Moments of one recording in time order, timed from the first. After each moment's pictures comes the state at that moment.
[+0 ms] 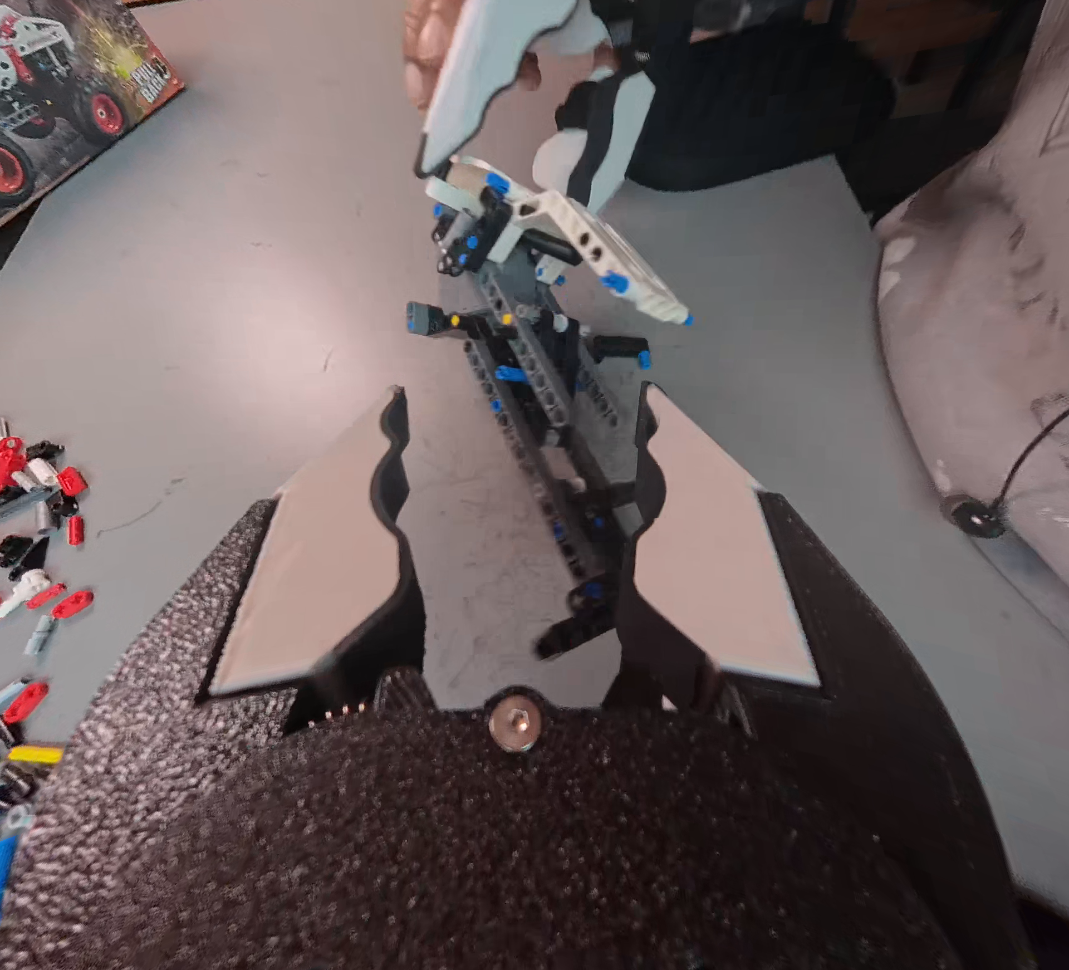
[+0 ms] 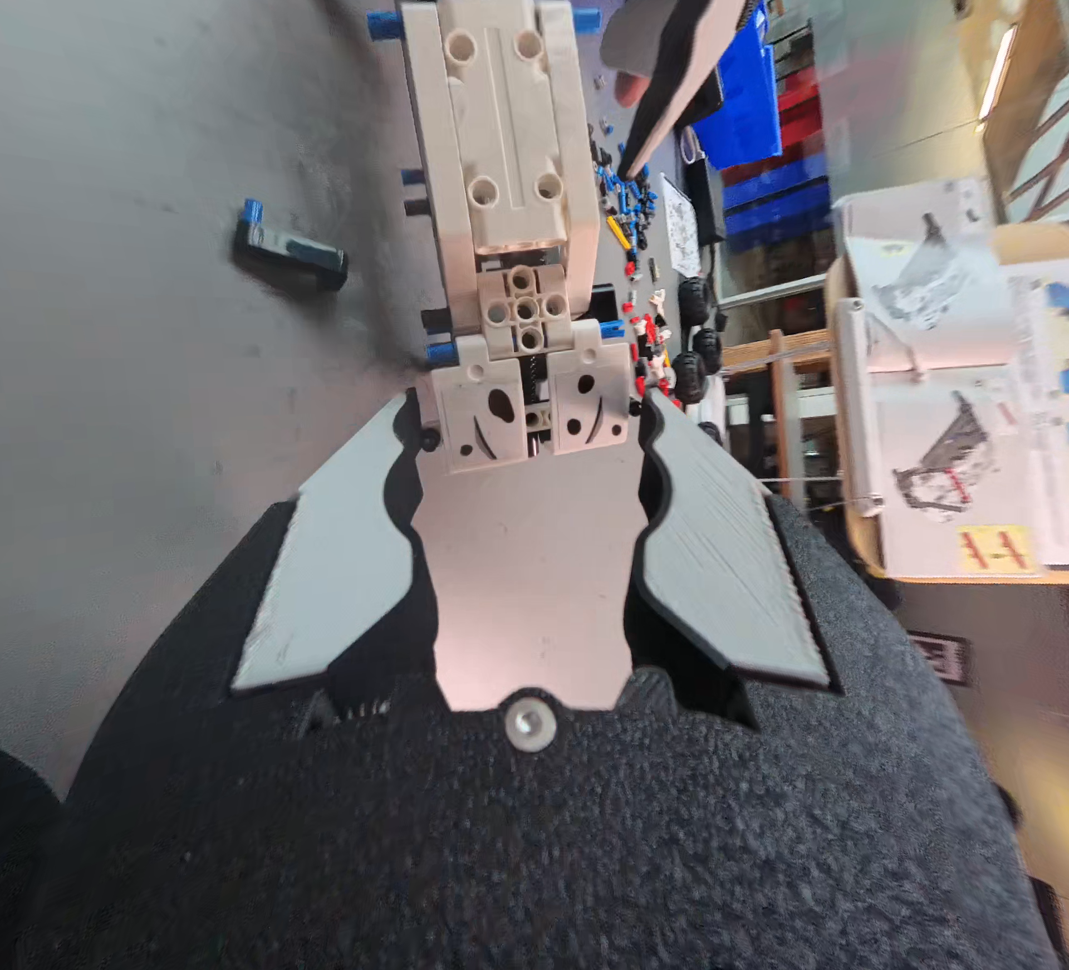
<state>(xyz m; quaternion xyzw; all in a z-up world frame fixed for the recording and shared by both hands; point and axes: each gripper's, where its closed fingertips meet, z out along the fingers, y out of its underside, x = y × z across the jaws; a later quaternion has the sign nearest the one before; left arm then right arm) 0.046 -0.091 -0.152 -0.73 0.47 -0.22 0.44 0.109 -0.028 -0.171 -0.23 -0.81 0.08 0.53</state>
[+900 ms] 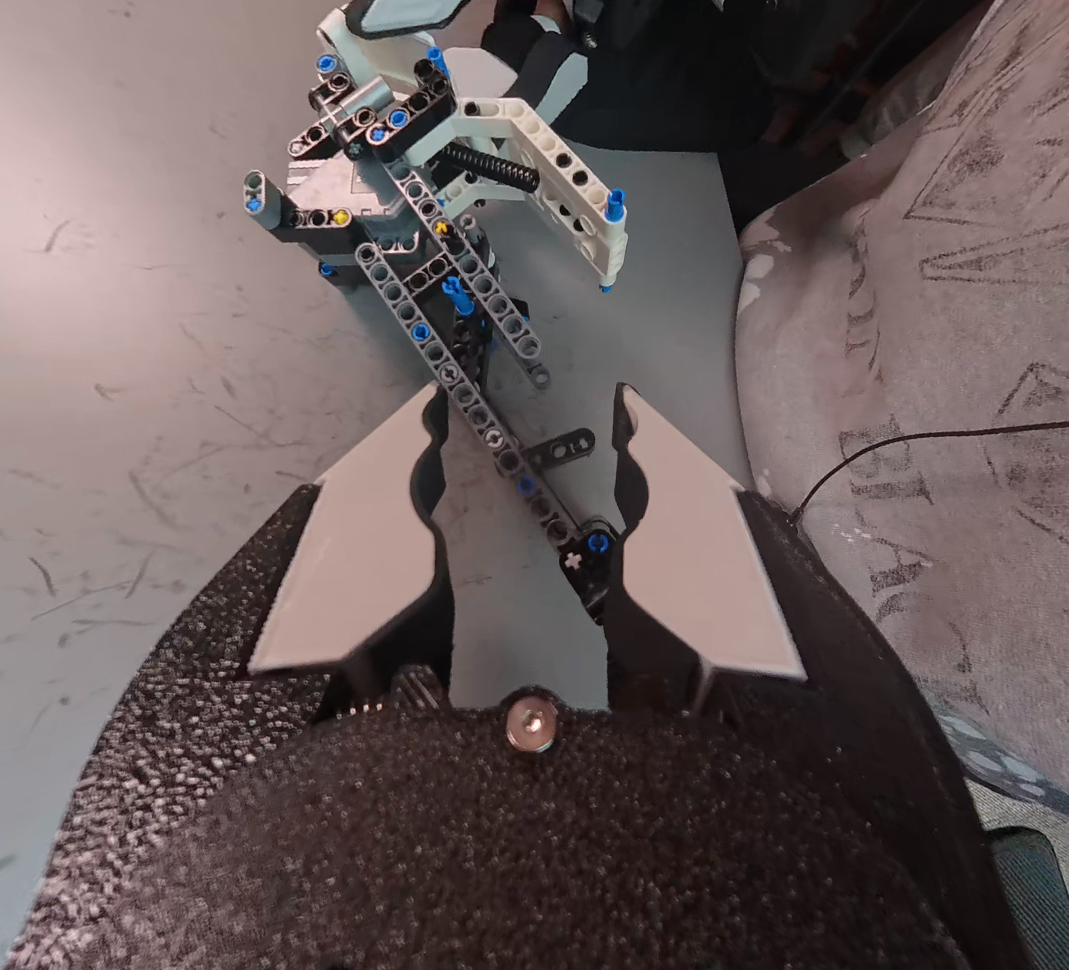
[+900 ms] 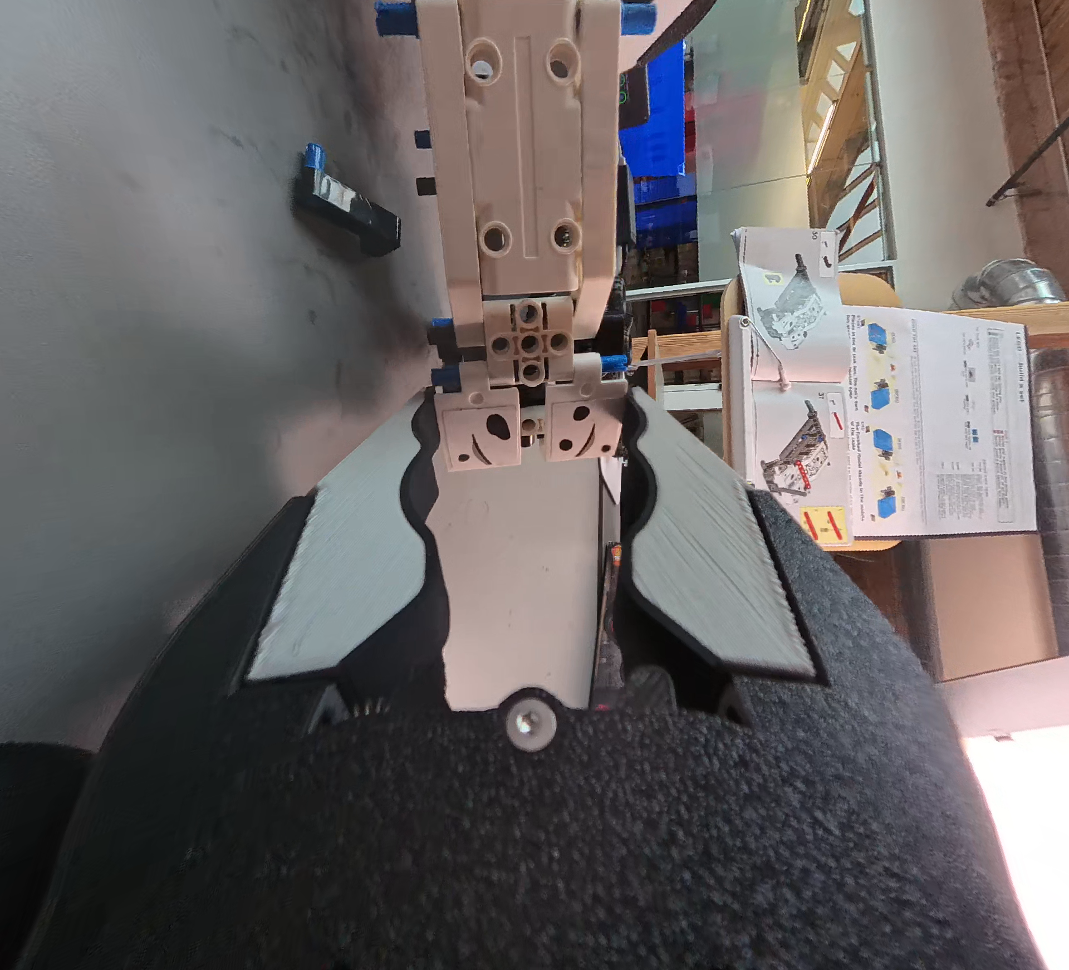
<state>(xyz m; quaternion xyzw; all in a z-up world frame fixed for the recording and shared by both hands) 0.072 -0.127 -0.181 -0.79 0.42 -0.34 0.30 0.123 -0.036 -0.178 -0.17 -0.77 -0.01 0.61</state>
